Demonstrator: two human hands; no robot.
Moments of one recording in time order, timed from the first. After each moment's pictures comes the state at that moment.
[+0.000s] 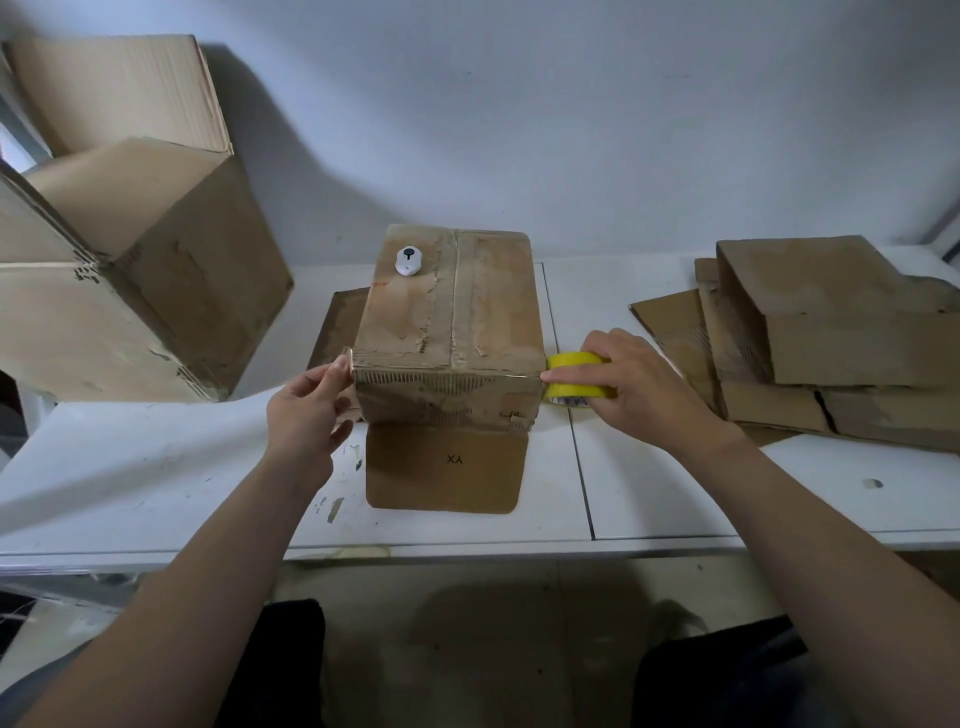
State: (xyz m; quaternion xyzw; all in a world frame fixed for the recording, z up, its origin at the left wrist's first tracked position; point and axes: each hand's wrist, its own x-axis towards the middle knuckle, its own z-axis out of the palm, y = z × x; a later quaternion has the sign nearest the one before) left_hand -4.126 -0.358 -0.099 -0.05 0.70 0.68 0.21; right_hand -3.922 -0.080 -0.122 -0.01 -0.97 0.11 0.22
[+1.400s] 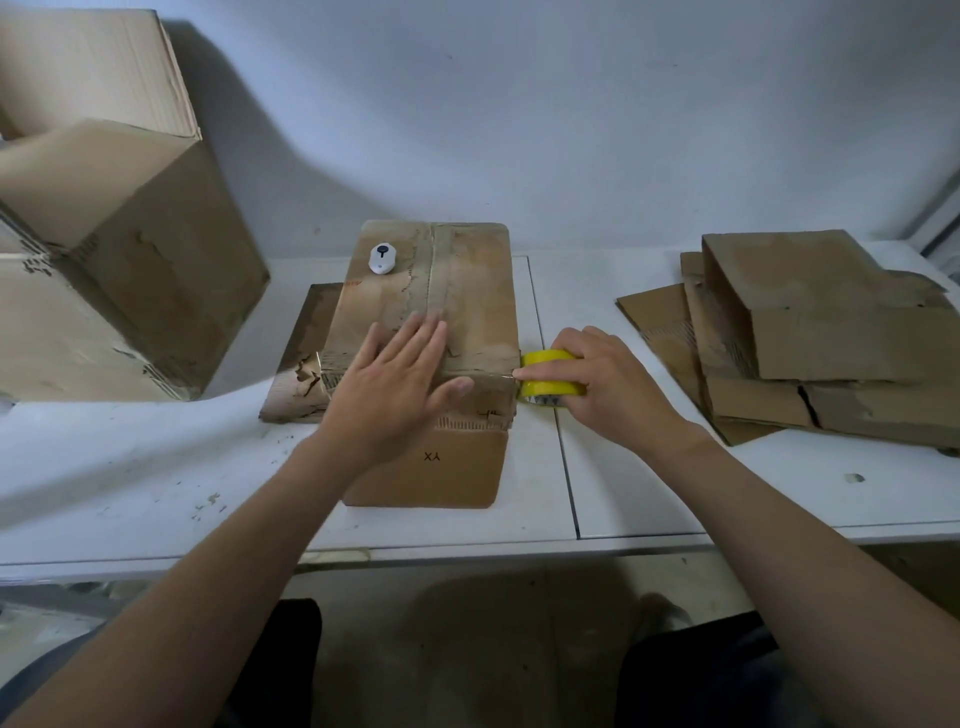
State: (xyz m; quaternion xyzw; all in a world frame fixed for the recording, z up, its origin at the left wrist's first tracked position) left_hand -4.107 -0.302 -0.109 0.54 0.84 0.03 -0.02; right_hand -3.932 -0.091 -0.128 -0.04 -0.96 0.13 0.24
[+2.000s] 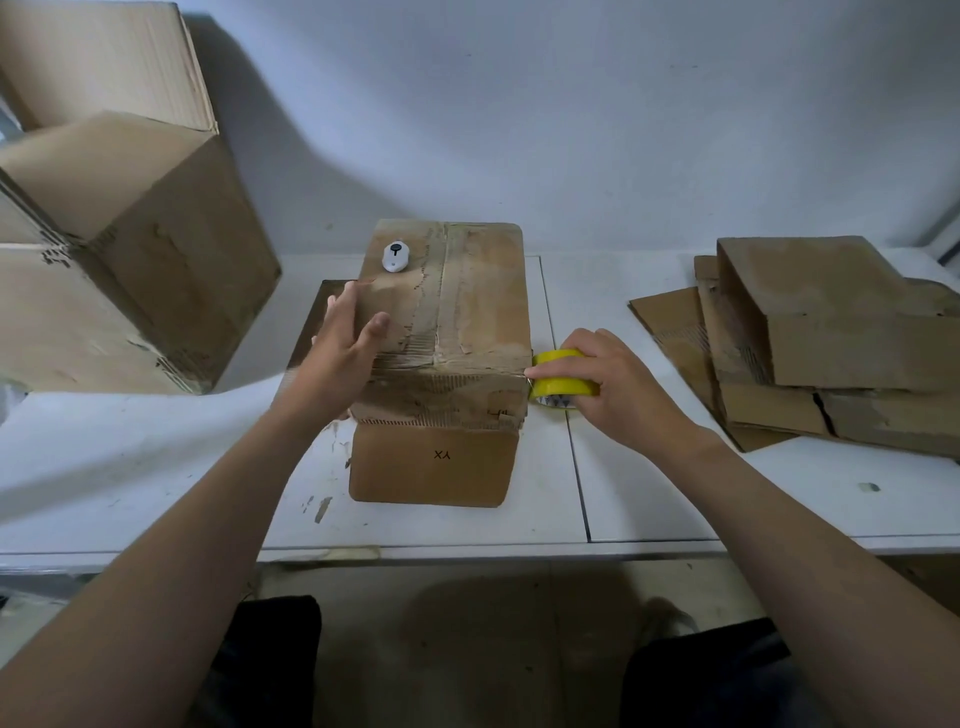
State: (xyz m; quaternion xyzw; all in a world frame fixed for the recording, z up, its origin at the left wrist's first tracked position) left_hand -4.166 -0.318 -0.106 0.31 0.84 0.42 0.13; right_hand -3.936 -0.092 -0.134 -0.05 -0.95 0.20 0.23
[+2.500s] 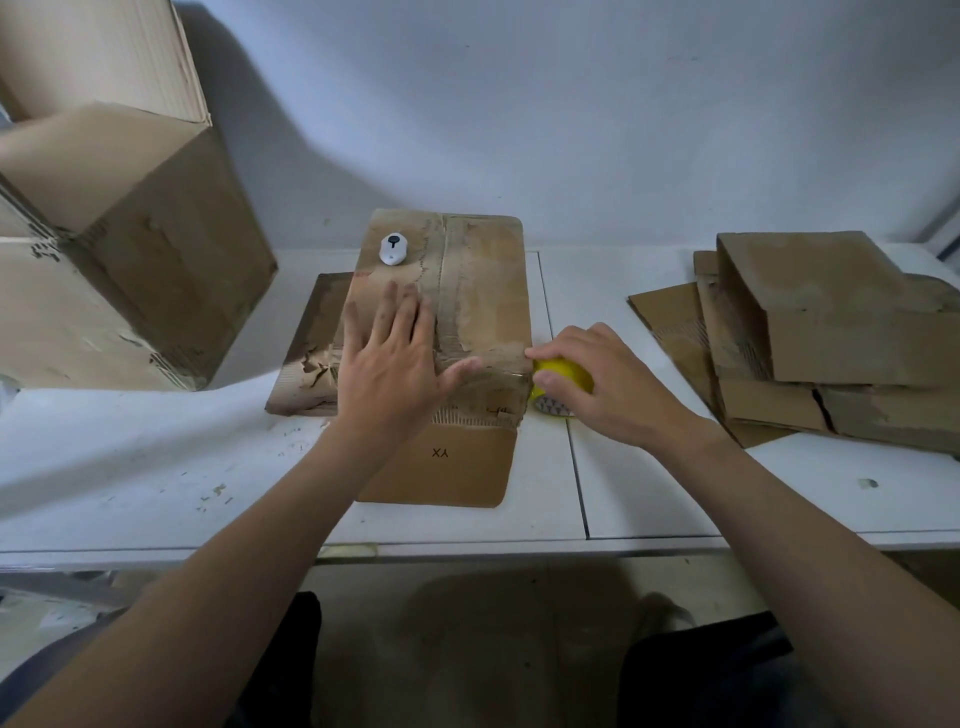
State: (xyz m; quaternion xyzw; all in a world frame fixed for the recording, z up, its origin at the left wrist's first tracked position) left_hand -4.116 -0.290 -0.119 0.45 0.89 0.04 -0.10; right_hand -3.933 -0.107 -0.113 -0.12 -0.95 0.26 0.14
